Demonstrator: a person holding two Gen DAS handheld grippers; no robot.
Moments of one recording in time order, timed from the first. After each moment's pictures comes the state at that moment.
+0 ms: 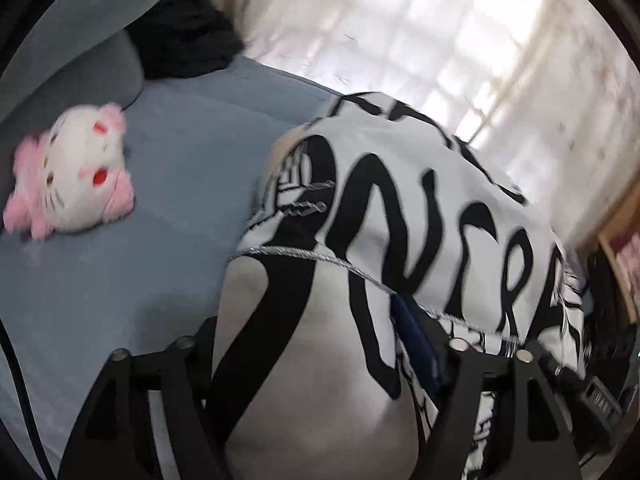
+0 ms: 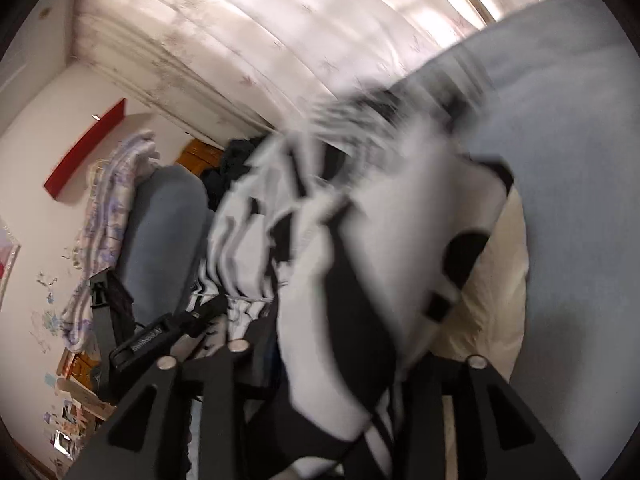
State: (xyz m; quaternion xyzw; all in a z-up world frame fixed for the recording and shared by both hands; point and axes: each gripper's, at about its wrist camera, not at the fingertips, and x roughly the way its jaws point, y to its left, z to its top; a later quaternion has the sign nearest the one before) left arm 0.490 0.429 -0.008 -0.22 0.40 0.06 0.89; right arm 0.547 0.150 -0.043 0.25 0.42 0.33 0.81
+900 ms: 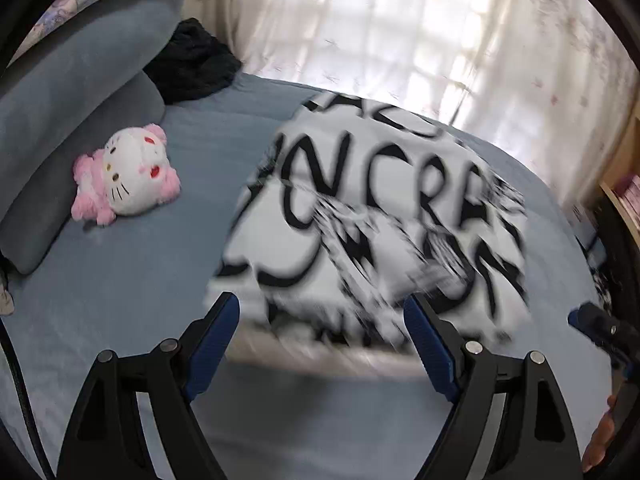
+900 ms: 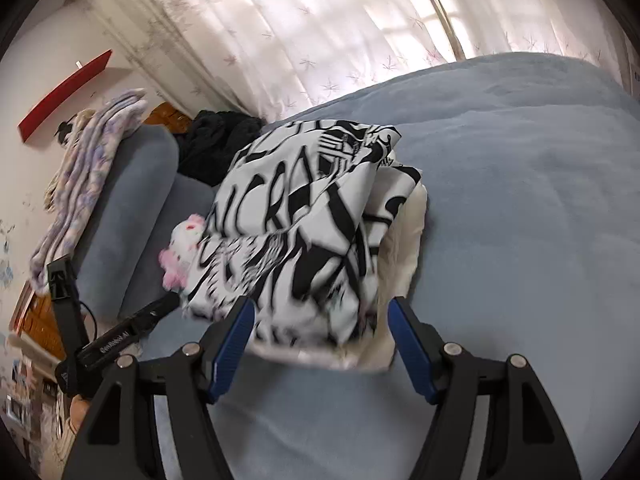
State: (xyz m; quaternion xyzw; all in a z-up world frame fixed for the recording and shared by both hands) left arm 0.347 0.342 0.065 -0.13 0.42 0.07 0.90; right arm 0.431 0.098 0.057 0.13 0.44 0.26 0.85
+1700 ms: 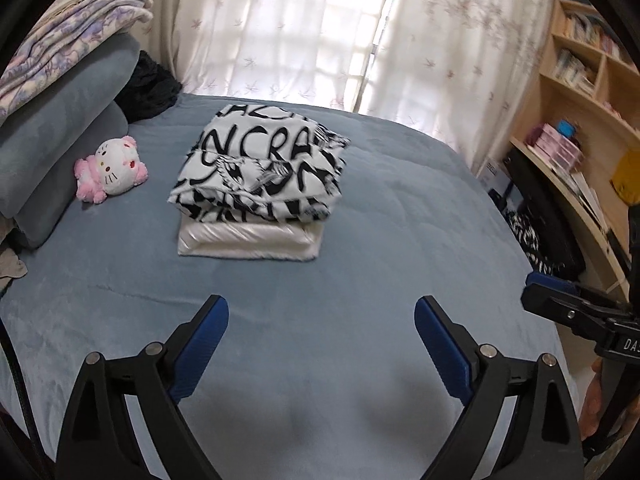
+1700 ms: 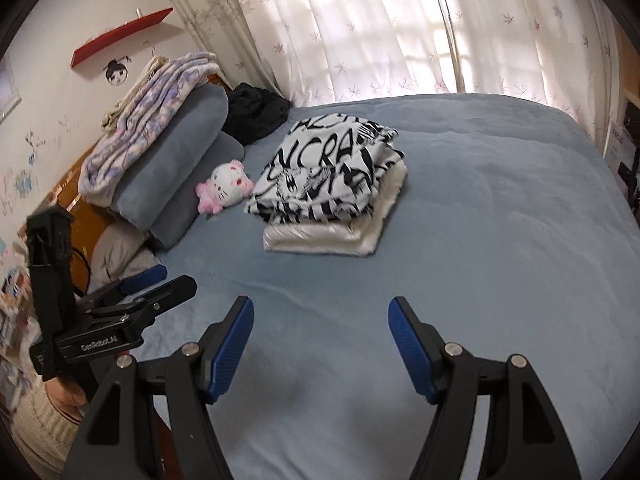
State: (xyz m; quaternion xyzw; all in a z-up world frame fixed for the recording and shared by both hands) left arm 0.110 0.201 0.167 -0.11 0.40 -0.03 0.91; right arm 0.185 0.025 0.172 0.02 0.43 0.27 0.86
